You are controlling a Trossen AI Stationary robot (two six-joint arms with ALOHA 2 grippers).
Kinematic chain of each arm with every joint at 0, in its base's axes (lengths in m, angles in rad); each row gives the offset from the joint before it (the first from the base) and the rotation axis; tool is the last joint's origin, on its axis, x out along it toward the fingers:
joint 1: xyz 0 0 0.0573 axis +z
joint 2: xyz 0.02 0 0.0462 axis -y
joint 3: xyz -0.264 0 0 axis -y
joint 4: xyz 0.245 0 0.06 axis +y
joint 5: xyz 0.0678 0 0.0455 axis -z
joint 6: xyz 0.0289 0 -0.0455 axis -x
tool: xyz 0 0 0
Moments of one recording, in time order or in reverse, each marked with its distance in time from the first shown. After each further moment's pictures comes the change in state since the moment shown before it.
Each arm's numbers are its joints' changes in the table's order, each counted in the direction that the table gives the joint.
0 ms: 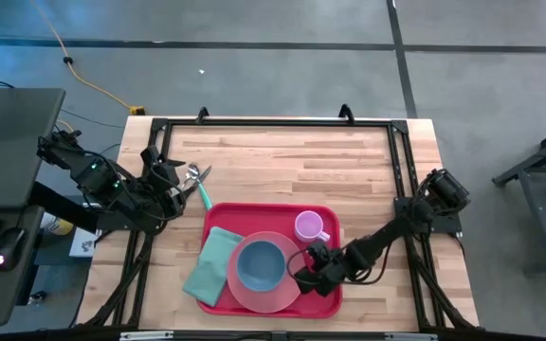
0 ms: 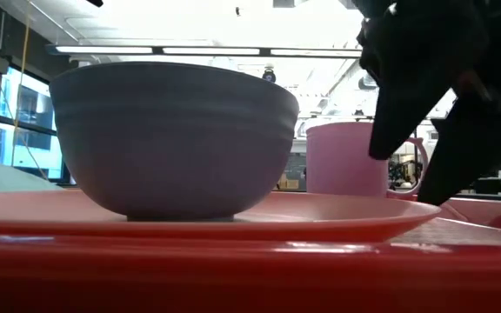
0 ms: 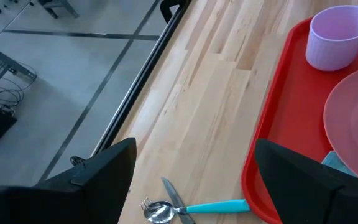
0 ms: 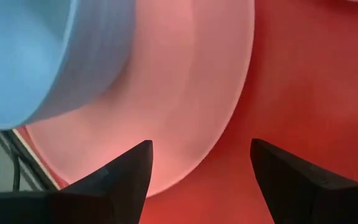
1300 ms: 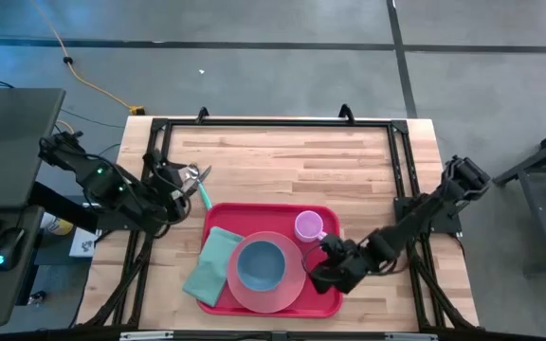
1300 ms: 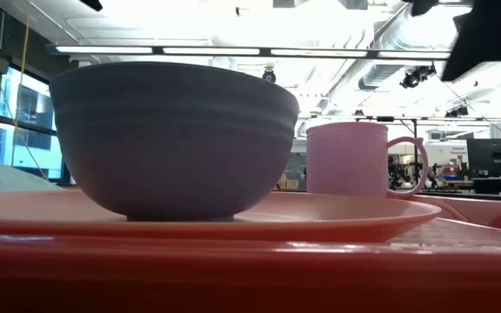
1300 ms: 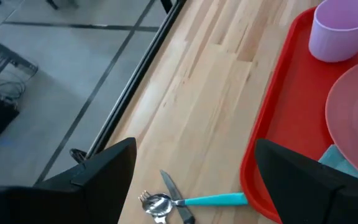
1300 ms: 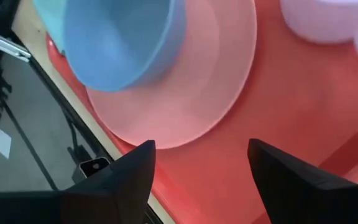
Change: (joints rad) left arm 0.000 -0.032 0.000 0.023 0.016 0.040; right arm 0.048 0.215 0.079 0.258 0.021 0.050
